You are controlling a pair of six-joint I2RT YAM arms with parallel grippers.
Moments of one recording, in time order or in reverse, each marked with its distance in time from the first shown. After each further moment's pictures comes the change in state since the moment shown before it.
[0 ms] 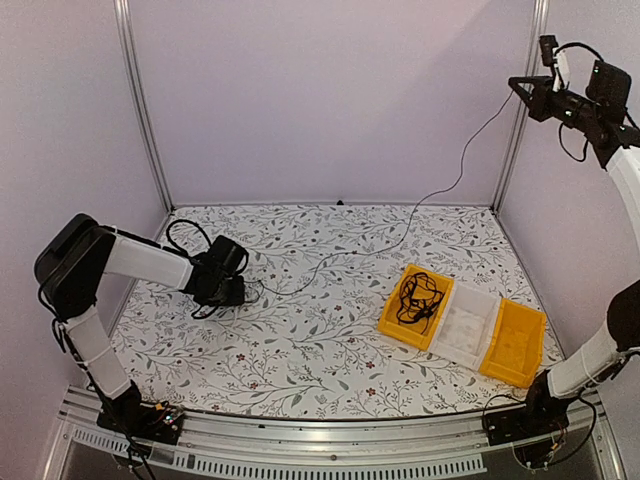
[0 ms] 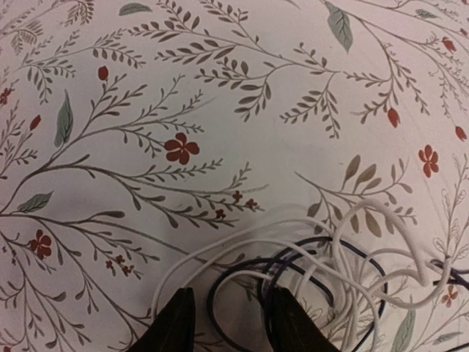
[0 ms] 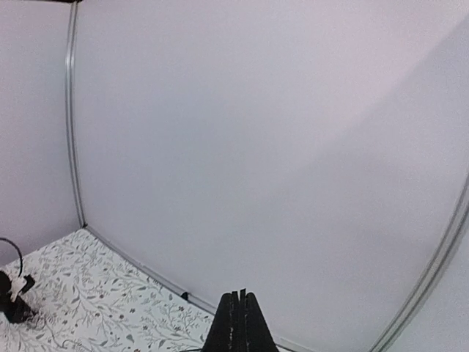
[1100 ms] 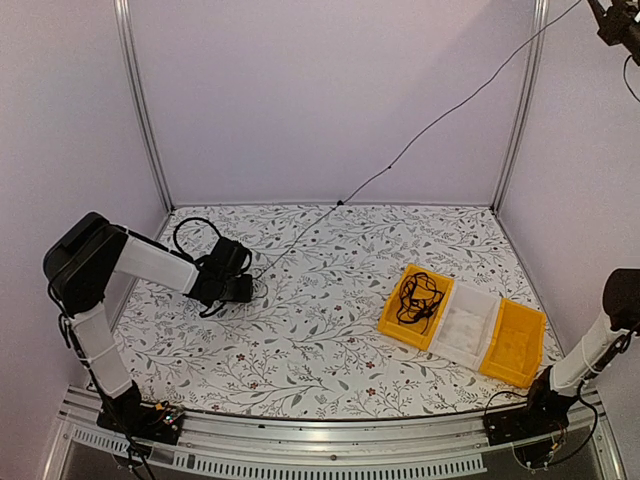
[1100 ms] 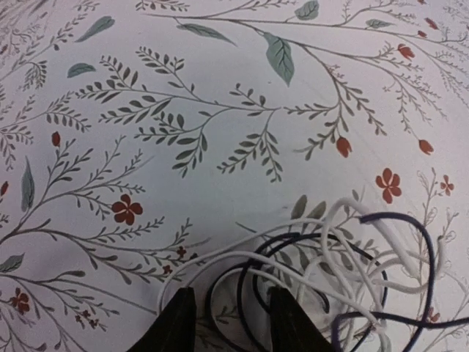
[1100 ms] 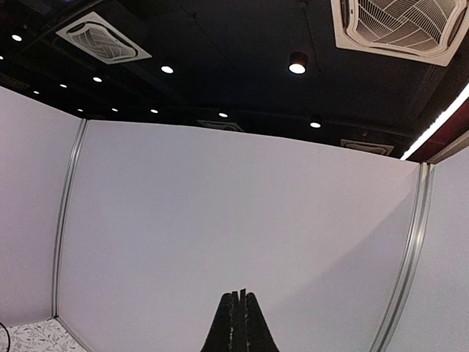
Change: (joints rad) left arm -0.006 0.056 -0.013 0.175 0.030 0.157; right arm -0.185 0.123 0.554 0.155 -0.094 0.313
